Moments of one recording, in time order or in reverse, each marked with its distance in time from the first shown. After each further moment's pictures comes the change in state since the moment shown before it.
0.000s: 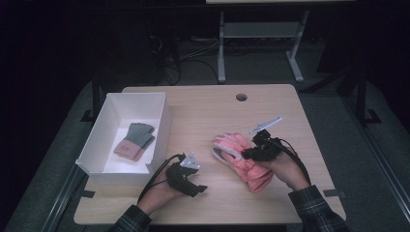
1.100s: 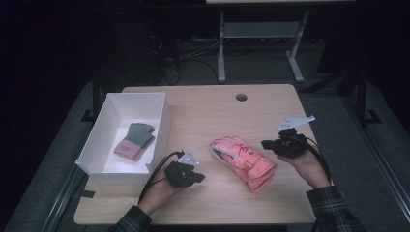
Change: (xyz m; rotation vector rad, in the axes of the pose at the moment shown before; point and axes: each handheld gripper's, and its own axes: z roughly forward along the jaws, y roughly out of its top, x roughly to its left) left arm -0.003 0.011 -0.011 -0.021 -0.023 -0.022; right arm -0.044 -0.033 -0.042 -0.187 -0.071 -0.013
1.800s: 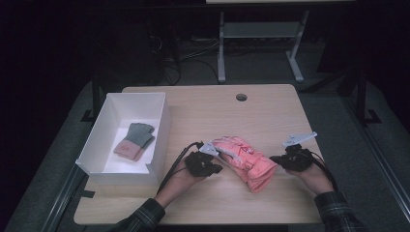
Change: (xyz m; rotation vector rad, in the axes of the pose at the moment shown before) left arm 0.006 0.047 0.040 -0.014 -0.031 0.021; right arm -0.023 -0.059 0.024 0.099 0.044 -0.009
